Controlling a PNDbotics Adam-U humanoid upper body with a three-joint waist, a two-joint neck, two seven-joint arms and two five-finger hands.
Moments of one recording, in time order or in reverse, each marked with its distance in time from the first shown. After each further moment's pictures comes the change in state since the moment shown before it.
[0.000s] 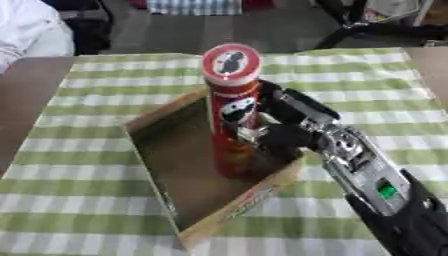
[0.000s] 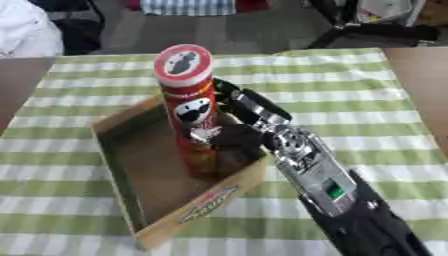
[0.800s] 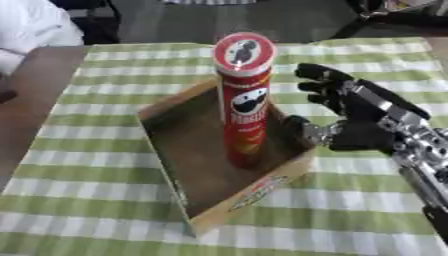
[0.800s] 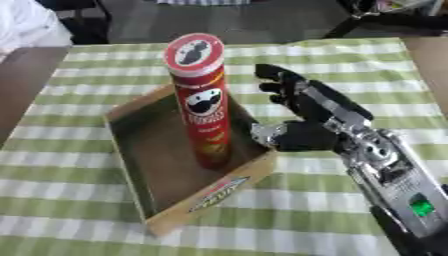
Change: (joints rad) left arm 0.012 0.000 0.012 -0.007 -0.004 -0.003 0.003; right arm 0.154 -0.136 -0.104 -0.206 -0.088 -0.005 -0.033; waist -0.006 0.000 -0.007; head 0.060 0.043
